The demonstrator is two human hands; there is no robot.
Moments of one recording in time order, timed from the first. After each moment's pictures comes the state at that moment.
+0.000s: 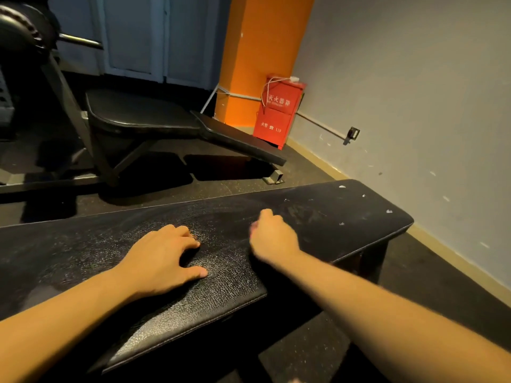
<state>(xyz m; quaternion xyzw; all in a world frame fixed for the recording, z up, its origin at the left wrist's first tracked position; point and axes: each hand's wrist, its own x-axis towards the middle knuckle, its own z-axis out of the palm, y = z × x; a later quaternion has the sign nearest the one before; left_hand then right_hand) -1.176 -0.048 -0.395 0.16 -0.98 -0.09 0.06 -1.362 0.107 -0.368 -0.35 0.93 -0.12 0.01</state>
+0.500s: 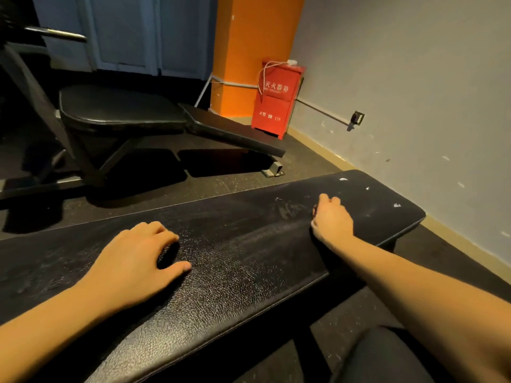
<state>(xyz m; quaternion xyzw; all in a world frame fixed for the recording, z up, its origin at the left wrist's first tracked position) -1.213 -0.047 -0.401 0.22 -0.96 -0.06 0.15 -1.537 0.171 -0.375 -0.26 0.96 -0.06 -0.11</state>
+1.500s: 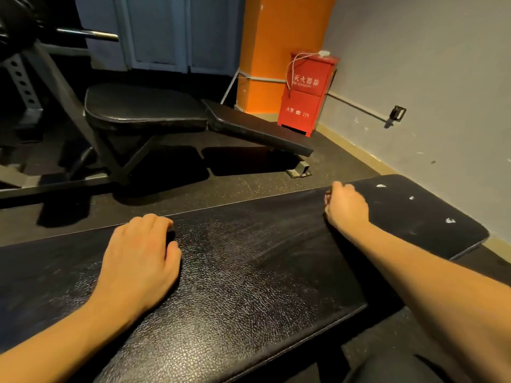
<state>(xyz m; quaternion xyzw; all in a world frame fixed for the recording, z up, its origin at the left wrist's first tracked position) -1.247 -0.052 -0.412 0.35 -0.91 -0.04 0.23 -1.591 0.109 -0.377 -0.28 0.95 -0.07 -0.11</state>
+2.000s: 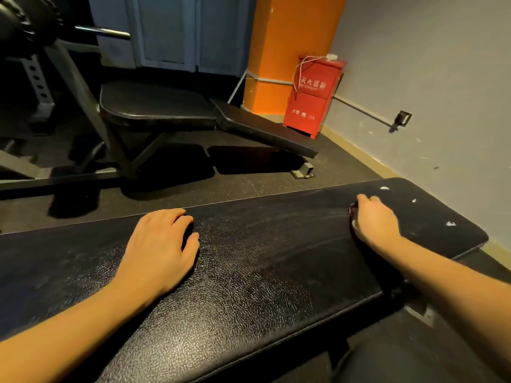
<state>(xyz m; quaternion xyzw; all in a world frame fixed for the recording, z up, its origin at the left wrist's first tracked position) -1.245 -0.065 -0.423 0.33 -0.93 -0.05 0.17 -1.579 0.161 -0.363 -0.30 0.95 -0.04 -0.09</state>
